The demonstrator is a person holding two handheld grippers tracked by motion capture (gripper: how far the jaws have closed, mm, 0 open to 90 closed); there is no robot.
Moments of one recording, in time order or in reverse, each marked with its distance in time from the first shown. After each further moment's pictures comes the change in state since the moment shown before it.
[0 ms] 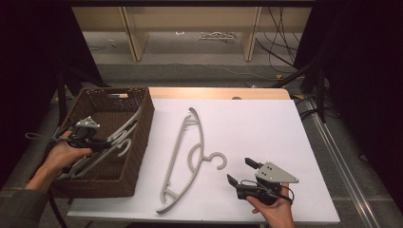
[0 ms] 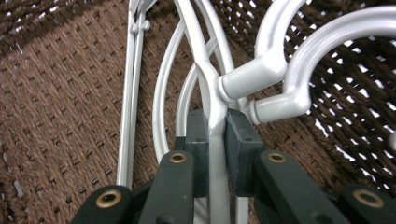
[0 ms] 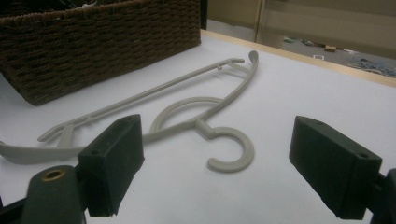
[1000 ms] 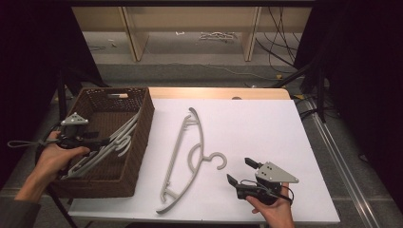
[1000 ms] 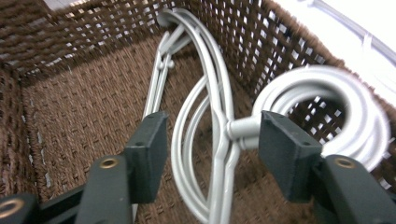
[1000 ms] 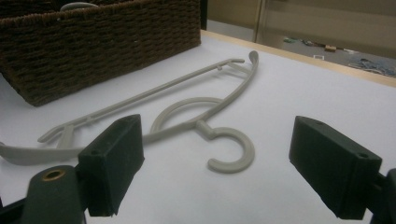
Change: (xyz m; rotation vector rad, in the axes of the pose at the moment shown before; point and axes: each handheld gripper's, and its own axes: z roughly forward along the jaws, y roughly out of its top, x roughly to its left) left arm -0.013 0.003 -0.037 -0.174 0.076 -0.126; right arm 0.000 0.000 0.001 -0.003 0.001 0.000
